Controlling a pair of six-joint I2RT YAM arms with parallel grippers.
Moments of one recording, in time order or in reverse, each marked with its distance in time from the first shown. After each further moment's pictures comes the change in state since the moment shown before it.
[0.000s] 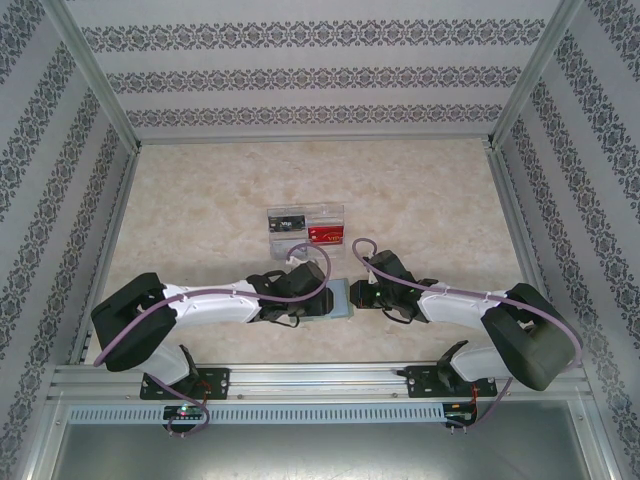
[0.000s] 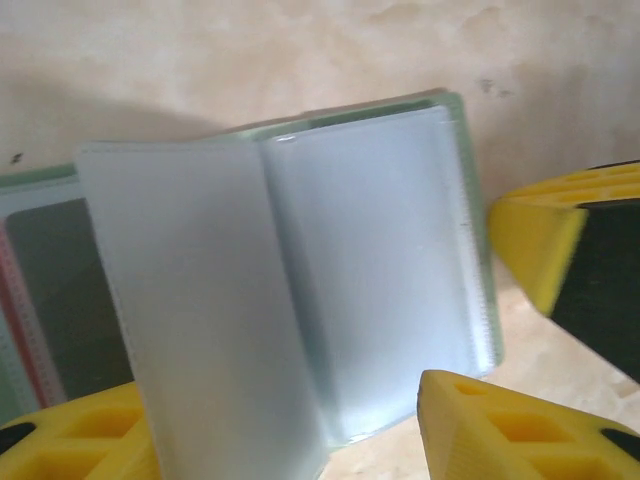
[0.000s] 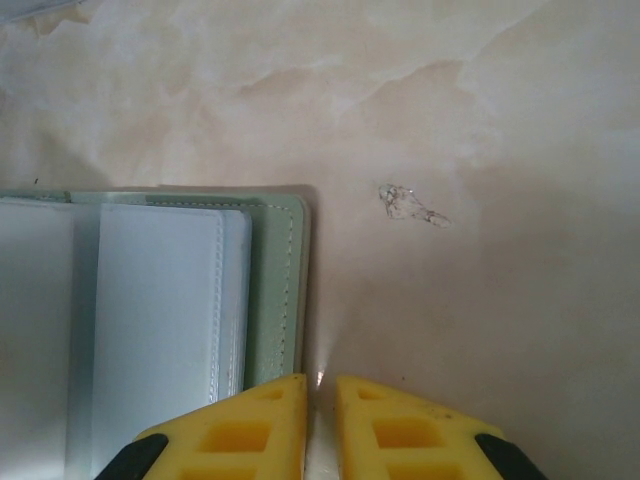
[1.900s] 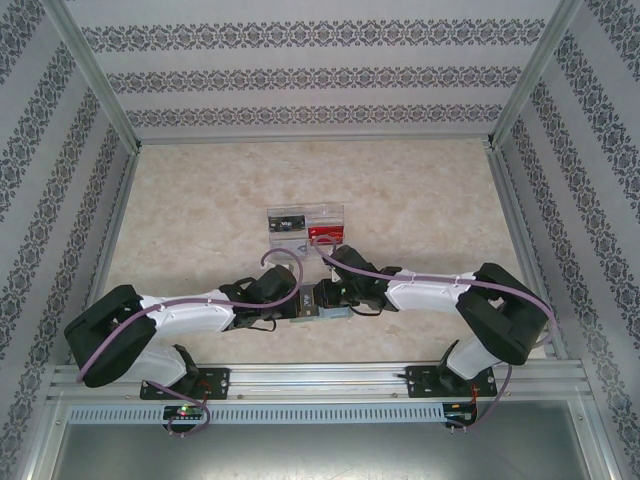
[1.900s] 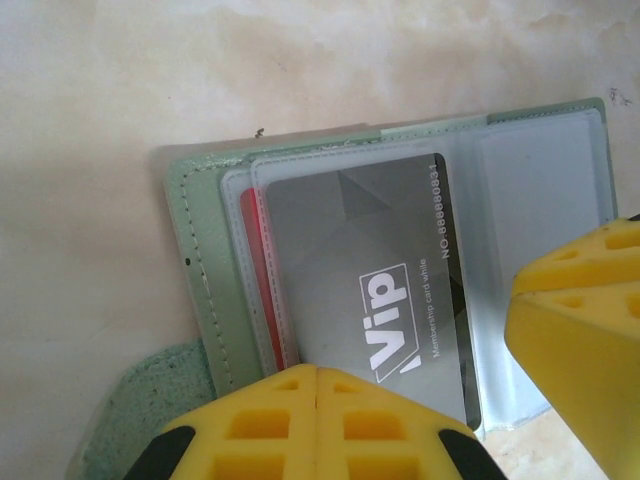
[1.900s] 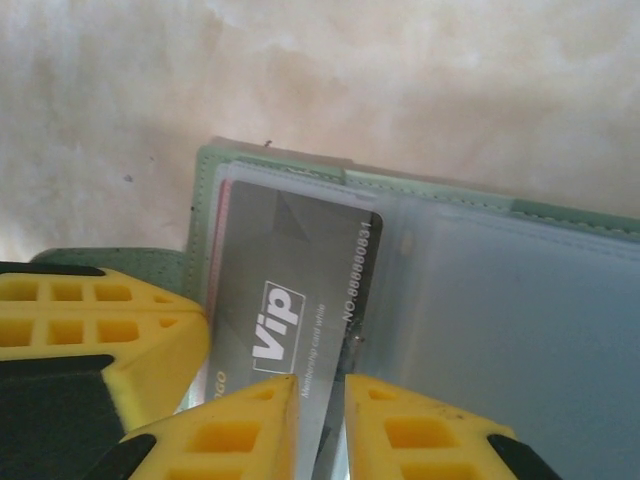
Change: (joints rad) left arm 0.114 -0.146 -0.244 0.121 0.041 0.050; right arm 0.208 0.189 0.262 -0.081 -0.033 0.087
